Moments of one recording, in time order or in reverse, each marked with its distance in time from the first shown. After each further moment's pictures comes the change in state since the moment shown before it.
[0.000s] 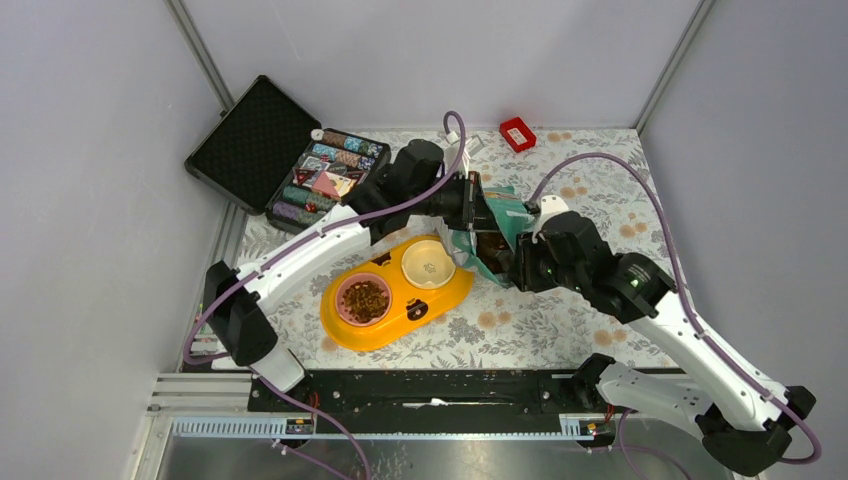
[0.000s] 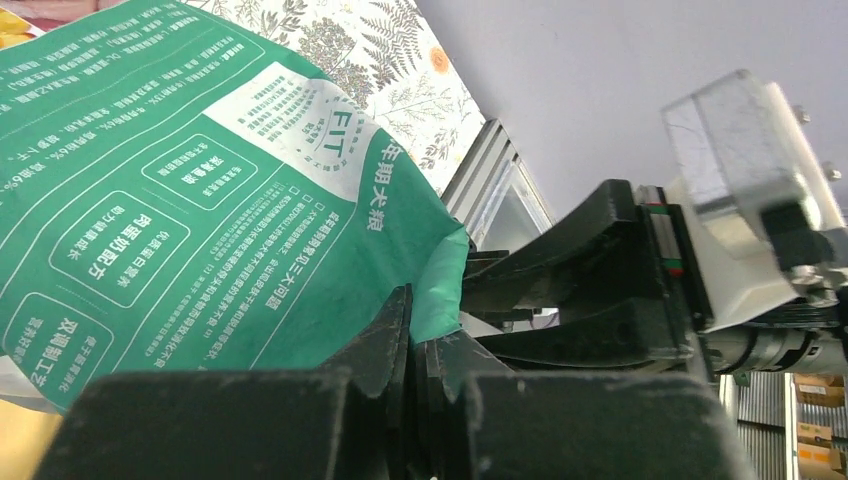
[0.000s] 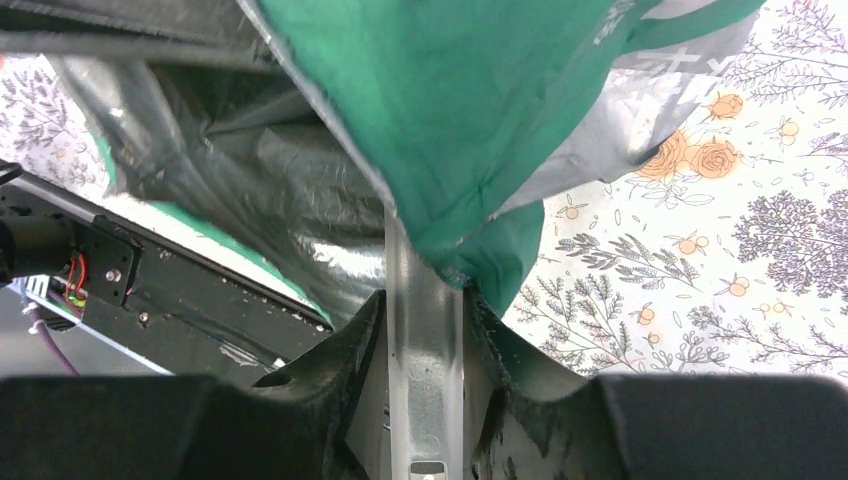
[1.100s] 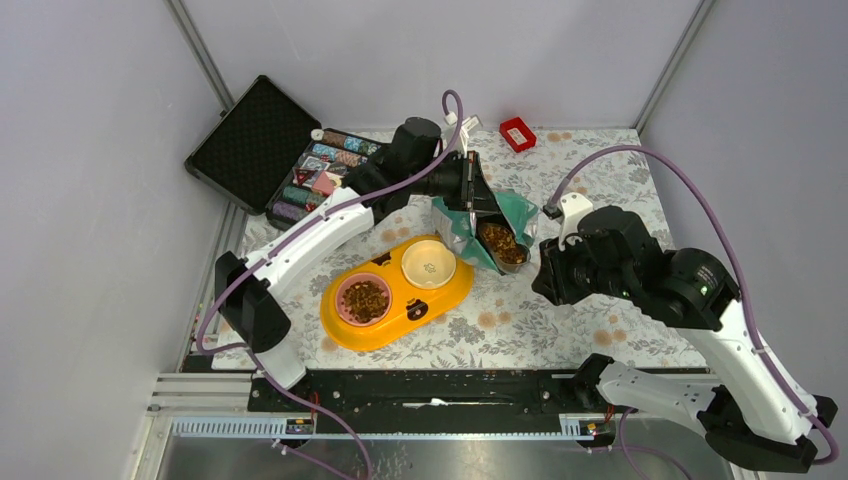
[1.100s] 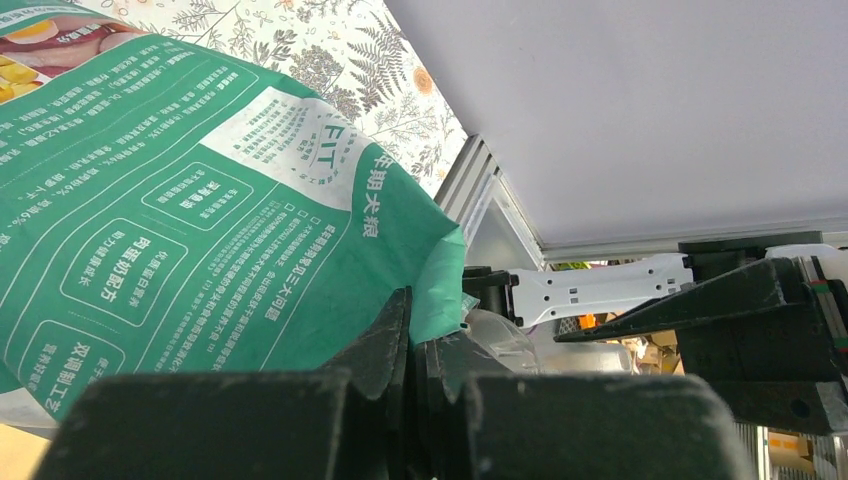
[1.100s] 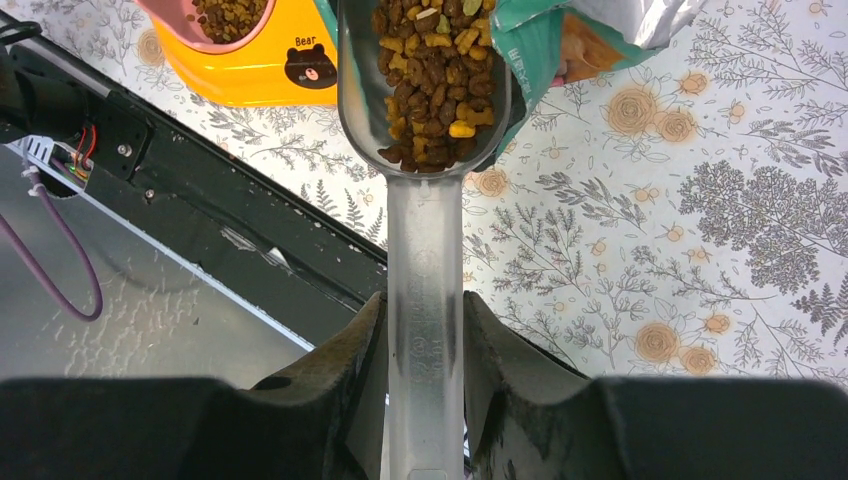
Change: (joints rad) left arm 0.069 0.086 0.154 -0.055 0.088 -0.001; right arm 0.055 -0.005 0.354 -0.388 -0.058 -0.126
